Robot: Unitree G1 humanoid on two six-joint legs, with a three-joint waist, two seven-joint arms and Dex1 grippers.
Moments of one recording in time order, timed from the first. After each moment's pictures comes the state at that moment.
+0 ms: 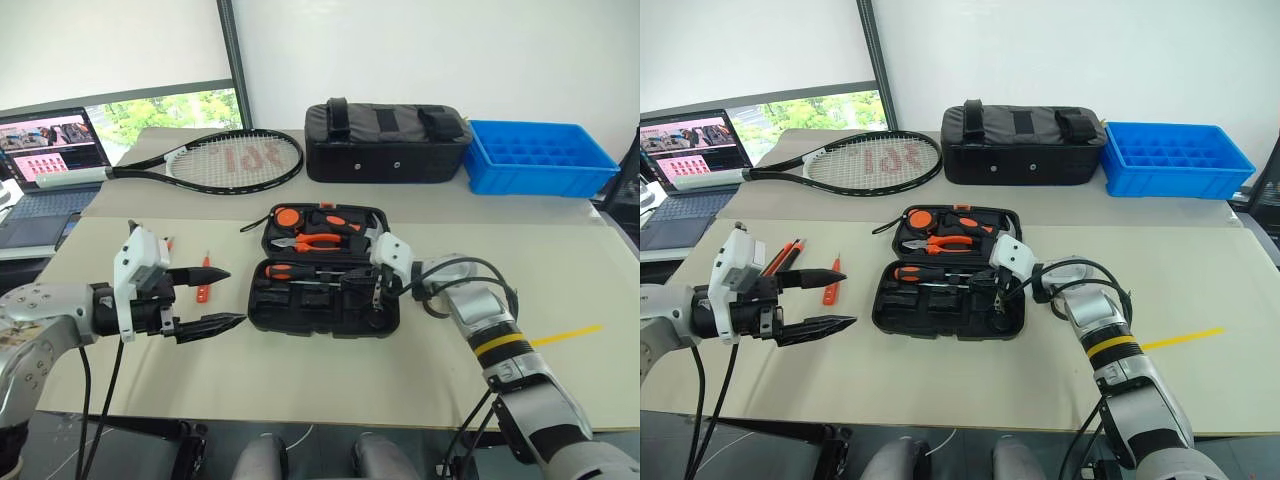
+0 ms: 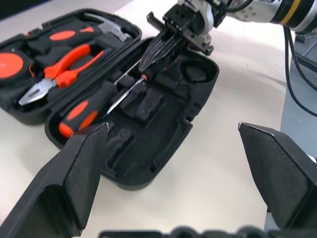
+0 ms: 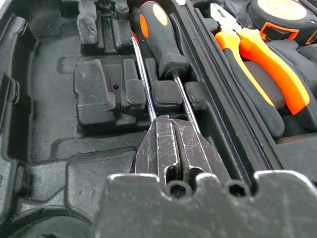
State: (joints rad) left arm -0.05 0.96 0.34 -0.47 -0.75 0.76 -1.06; right arm -0.66 -0.43 0.26 0.44 0.05 0.05 1.07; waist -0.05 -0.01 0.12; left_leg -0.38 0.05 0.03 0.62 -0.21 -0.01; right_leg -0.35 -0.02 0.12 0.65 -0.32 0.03
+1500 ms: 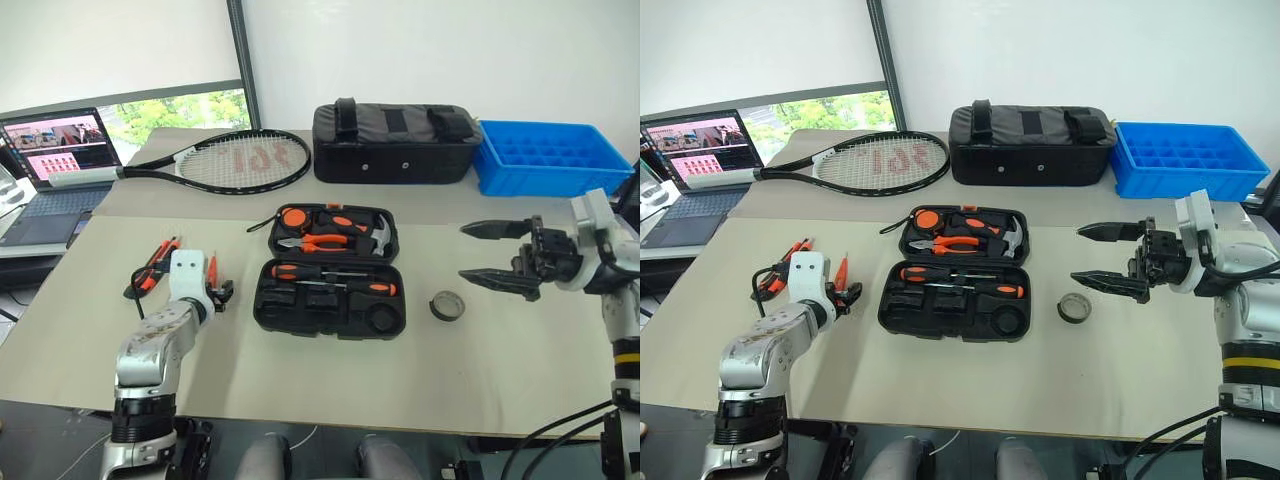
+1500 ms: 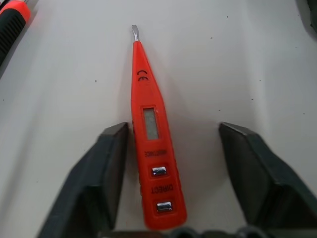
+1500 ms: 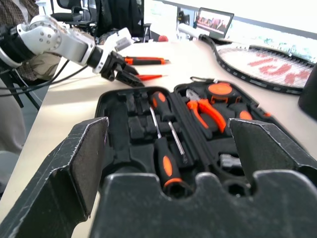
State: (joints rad) left arm -0.26 0.27 0.19 -0.21 -0.22 0.96 -0.05; right arm -0.51 -0.87 -0.18 0.34 0.59 0.18 1.56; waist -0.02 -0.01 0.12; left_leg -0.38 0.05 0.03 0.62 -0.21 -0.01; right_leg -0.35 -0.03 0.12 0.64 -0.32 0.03
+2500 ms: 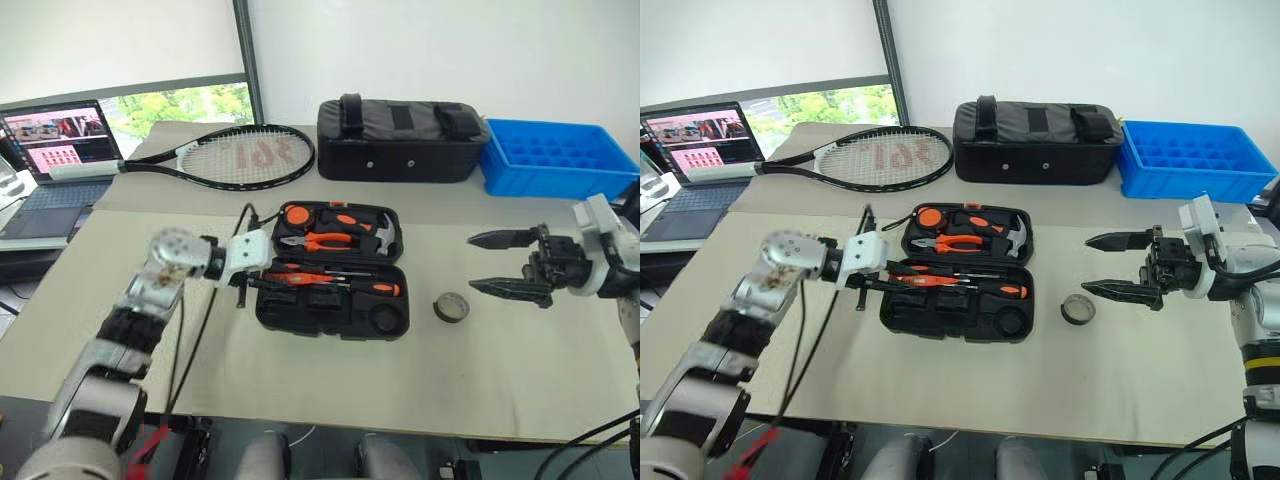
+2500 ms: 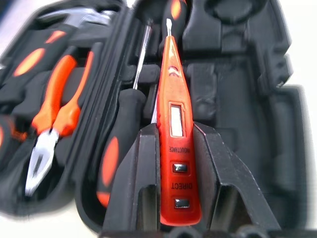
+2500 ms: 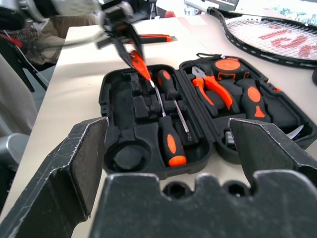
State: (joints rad) left arm -0.78 0.62 -0.33 0.51 -0.07 -0.13 -1.36; right arm -0.46 -0.97 -0.09 0.37 0.68 0.13 1.57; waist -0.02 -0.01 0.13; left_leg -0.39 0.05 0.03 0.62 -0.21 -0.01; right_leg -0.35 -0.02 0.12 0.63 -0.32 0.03
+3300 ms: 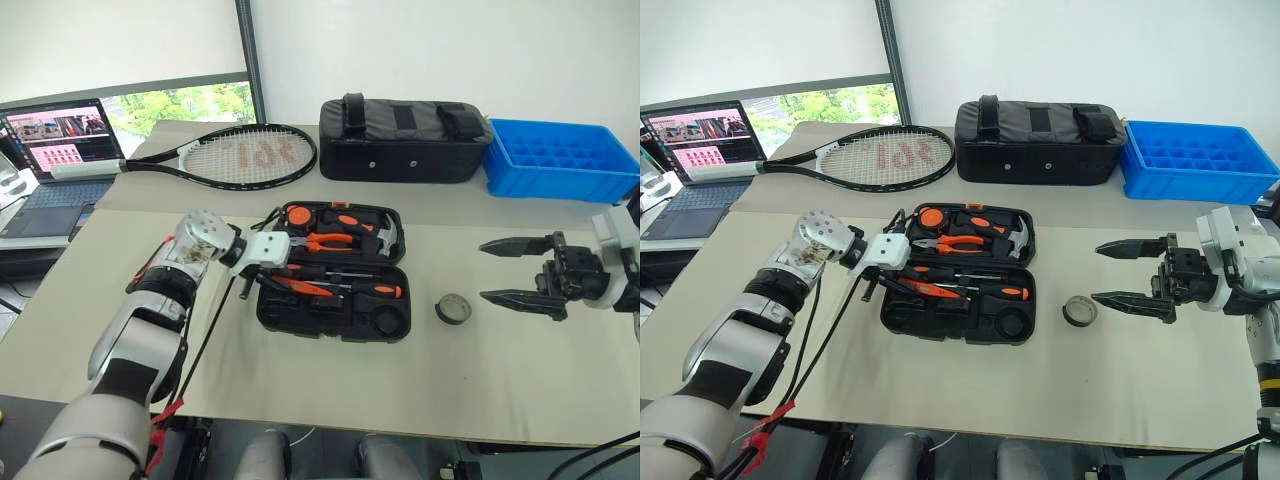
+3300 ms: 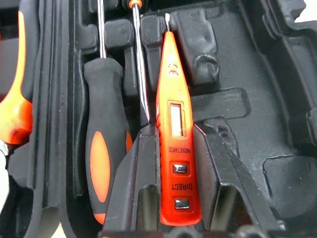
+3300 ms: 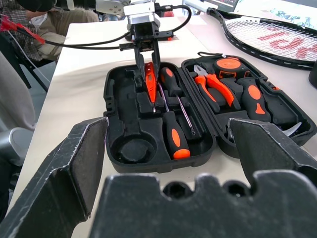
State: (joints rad) left arm -0.99 0.49 -0.37 0.92 0.08 -0.31 -1.51; right arm -0.37 -0.97 -0.18 0.28 0.68 0.13 1.57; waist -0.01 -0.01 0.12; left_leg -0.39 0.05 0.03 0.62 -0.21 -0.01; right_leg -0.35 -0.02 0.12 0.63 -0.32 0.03
